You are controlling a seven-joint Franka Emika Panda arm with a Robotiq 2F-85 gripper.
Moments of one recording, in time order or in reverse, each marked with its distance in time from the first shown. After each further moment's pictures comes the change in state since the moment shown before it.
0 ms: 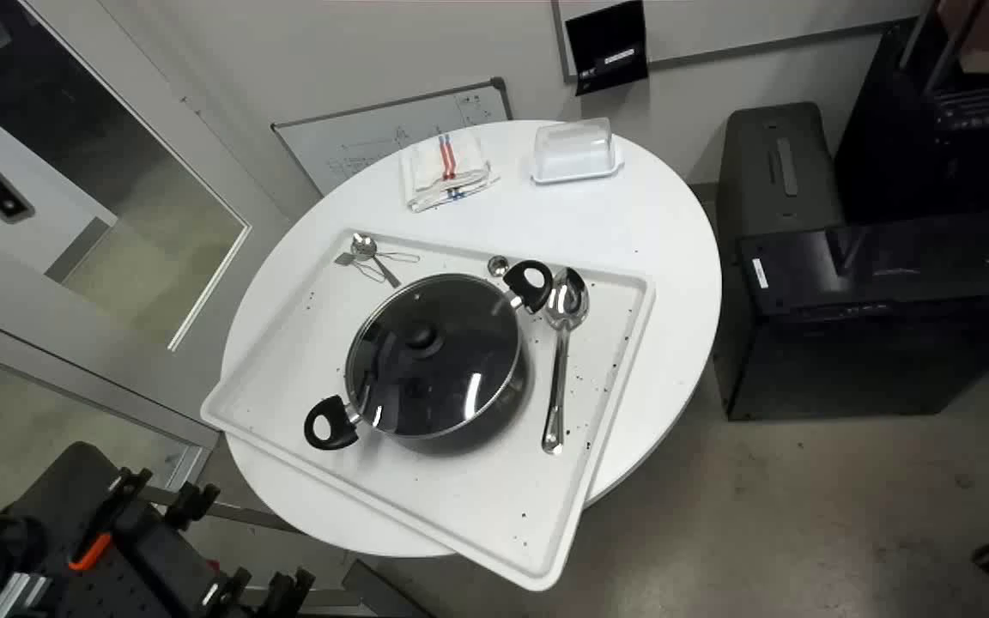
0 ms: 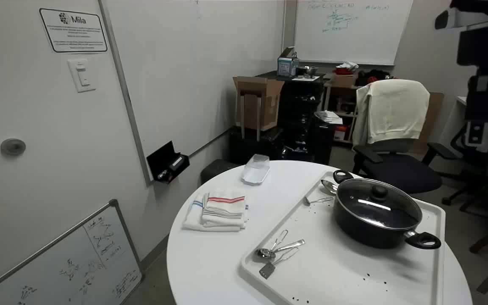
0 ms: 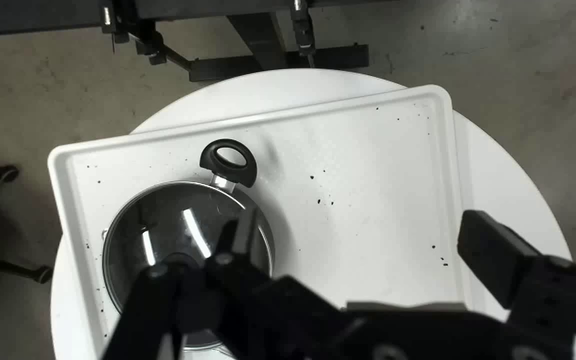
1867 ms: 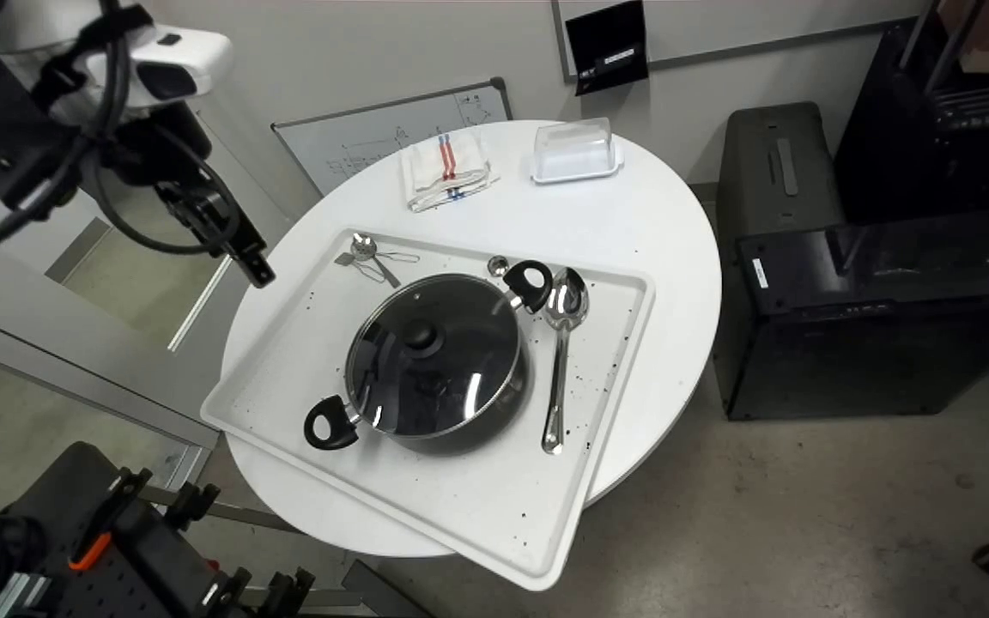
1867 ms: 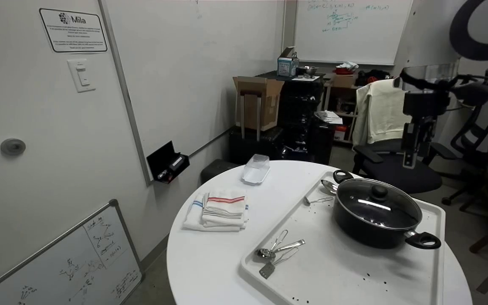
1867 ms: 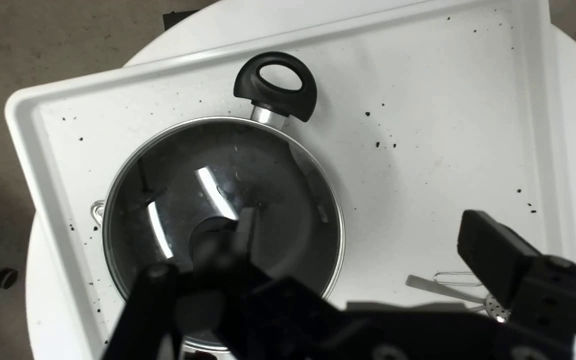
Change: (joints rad) arm -0.082 0.320 -0.207 0.000 -0.001 0.371 -0.249
